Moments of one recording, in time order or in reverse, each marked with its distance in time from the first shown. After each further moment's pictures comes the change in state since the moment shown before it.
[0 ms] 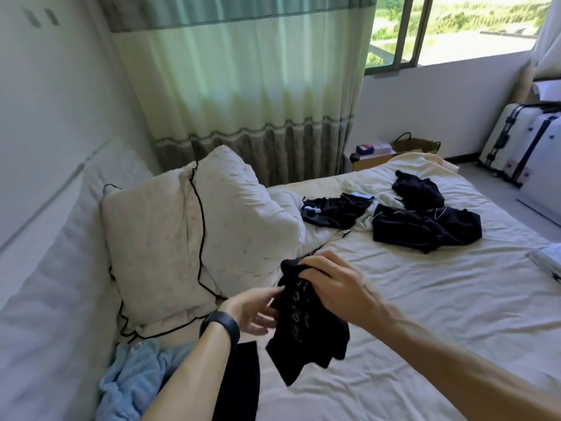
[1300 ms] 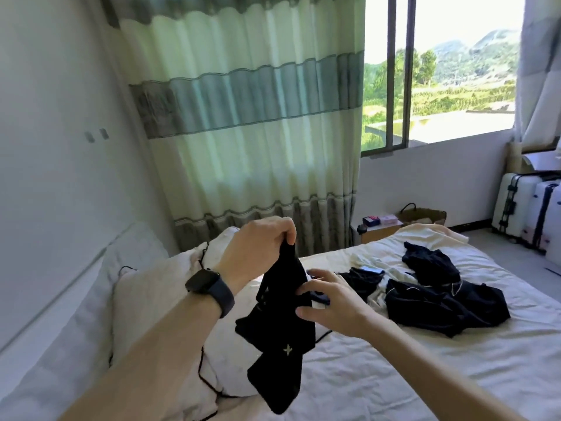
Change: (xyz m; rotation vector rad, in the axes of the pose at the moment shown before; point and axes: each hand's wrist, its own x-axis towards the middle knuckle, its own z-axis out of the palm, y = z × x) left_hand -0.160 0.214 -0.006 0.876 0.872 1.342; right_hand 0.086 0.077 -0.053 0.393 -0.290 0.561
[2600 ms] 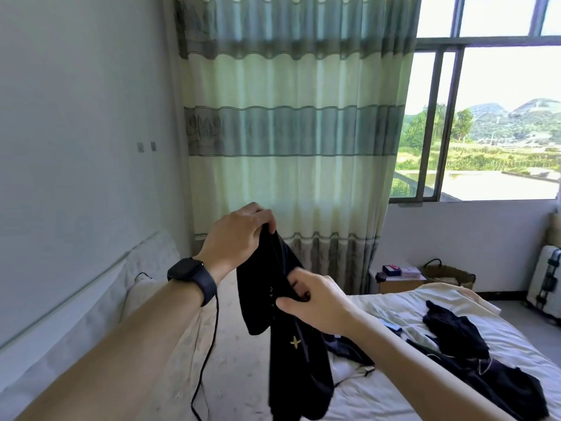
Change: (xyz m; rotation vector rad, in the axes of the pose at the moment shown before) left_hand 0.018 -0.064 -0.079 0.276 0.243 -0.053; right_hand 0.078 -0.092 -0.020 -0.037 0.028 -0.228
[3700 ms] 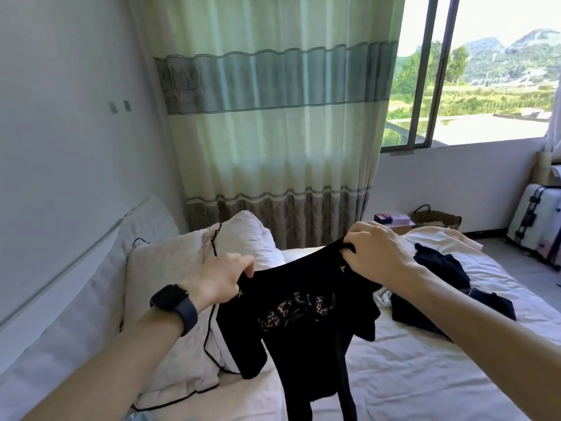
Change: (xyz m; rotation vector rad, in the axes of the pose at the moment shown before) left_hand -0.114 -0.018 0.054 0.067 -0.752 -0.192; right_hand -0.052 0.056 -0.043 -0.676 0.172 0.058
